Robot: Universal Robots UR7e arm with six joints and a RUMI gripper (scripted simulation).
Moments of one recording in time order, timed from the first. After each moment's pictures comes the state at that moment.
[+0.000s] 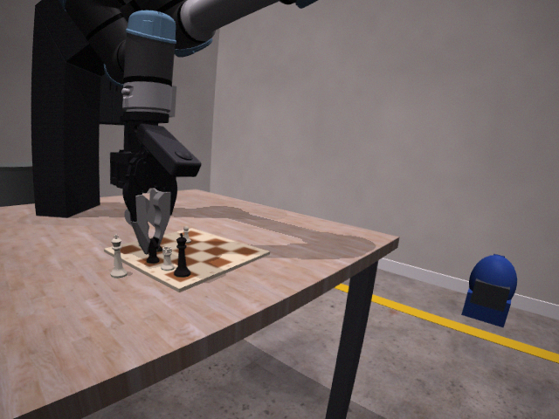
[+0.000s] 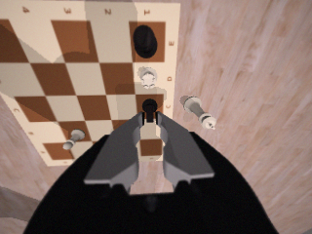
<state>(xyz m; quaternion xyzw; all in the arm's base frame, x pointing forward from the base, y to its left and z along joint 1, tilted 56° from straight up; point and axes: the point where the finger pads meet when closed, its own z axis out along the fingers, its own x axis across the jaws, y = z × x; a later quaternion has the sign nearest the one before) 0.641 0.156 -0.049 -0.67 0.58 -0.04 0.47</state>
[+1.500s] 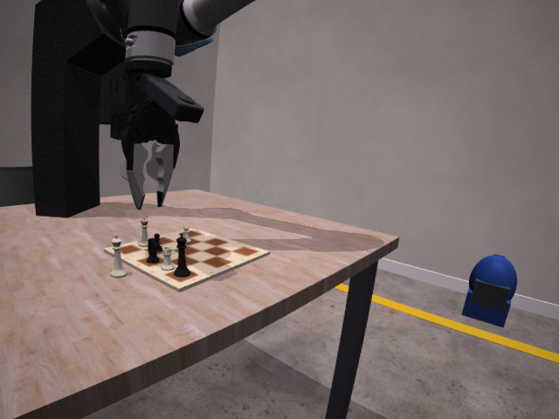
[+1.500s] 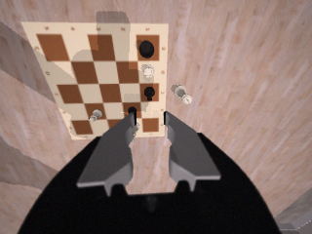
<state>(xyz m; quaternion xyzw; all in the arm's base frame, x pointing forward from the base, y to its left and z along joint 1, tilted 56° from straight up) 0.597 0.112 -0.007 -0.67 0.58 -0.04 0.47</state>
